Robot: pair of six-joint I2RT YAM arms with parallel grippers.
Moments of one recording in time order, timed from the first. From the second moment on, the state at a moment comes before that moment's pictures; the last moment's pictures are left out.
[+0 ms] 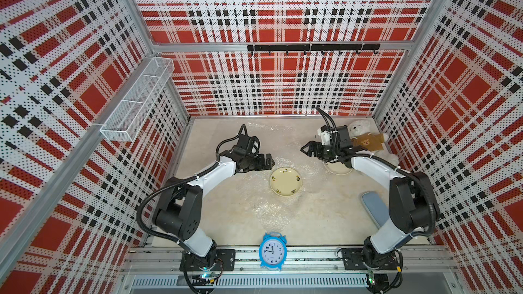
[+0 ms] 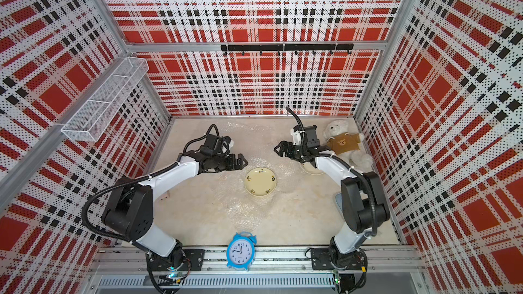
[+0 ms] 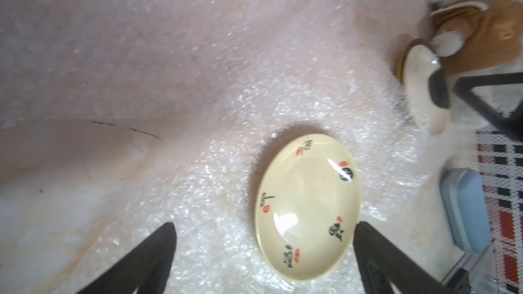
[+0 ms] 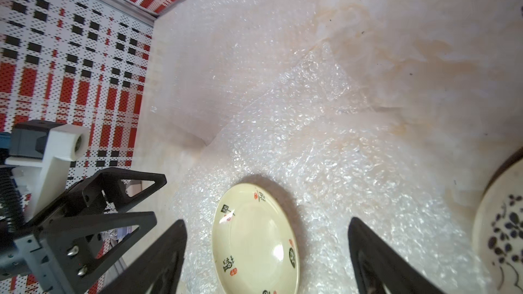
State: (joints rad) left arm -0.43 1.58 1.07 -0.38 0.30 -0.43; right arm 0.29 1.62 1.08 -0.21 -0.46 0.49
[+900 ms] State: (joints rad) left arm -0.37 1.57 0.75 -0.18 0.39 -0.52; right arm 0.27 1.51 0.66 -0.13 -0.43 0.48
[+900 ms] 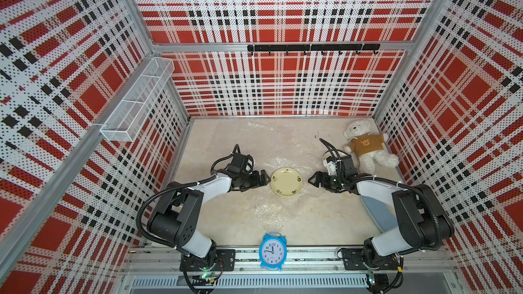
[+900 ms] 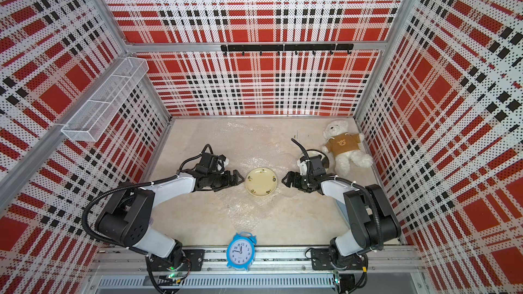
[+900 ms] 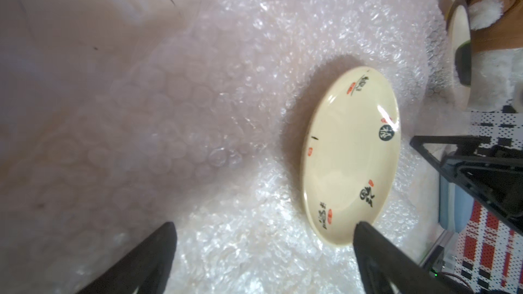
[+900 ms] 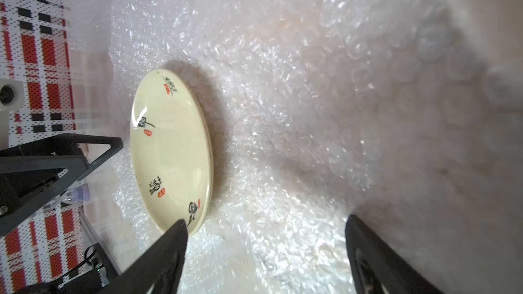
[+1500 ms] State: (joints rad) left arm -0.36 1.67 0.99 -0.28 0.26 -0.41; right arm 0.28 1.46 0.81 -0.27 -0.48 0.47
